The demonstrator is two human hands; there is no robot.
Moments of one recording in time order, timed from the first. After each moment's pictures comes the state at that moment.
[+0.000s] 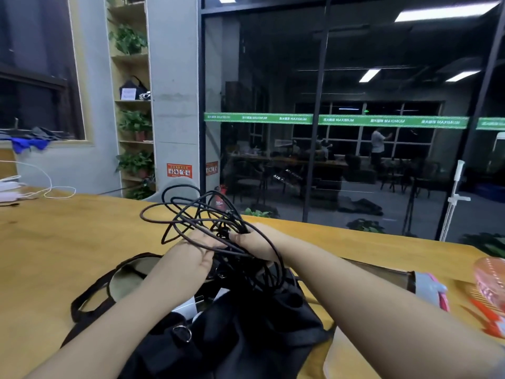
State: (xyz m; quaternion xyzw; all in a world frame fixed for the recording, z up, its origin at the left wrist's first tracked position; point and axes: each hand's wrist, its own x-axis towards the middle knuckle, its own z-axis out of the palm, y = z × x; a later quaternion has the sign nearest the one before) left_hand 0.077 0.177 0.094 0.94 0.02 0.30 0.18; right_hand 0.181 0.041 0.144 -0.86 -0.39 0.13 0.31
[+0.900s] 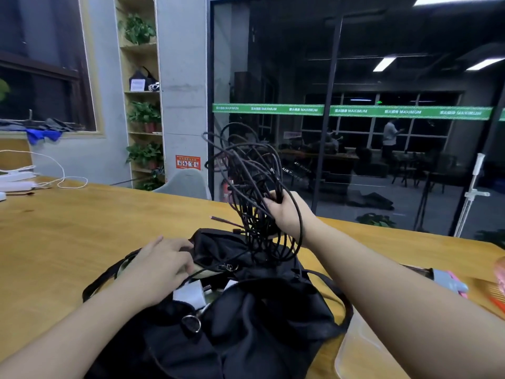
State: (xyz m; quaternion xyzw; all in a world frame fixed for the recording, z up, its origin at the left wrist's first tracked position) left_hand 0.066 0.234 0.068 0.98 0.10 0.16 -0.04; right_hand 0.211 0.035 0.149 -0.81 -0.35 -0.02 0.48
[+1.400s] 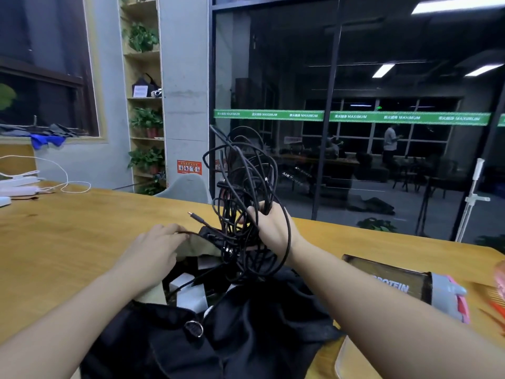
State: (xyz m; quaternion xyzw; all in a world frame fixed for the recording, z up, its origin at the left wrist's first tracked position) left_hand 0.065 0.241 0.094 0.96 0.15 0.20 -0.09; right_hand 0.185 0.054 0.134 -0.75 -0.36 -0.01 0.56
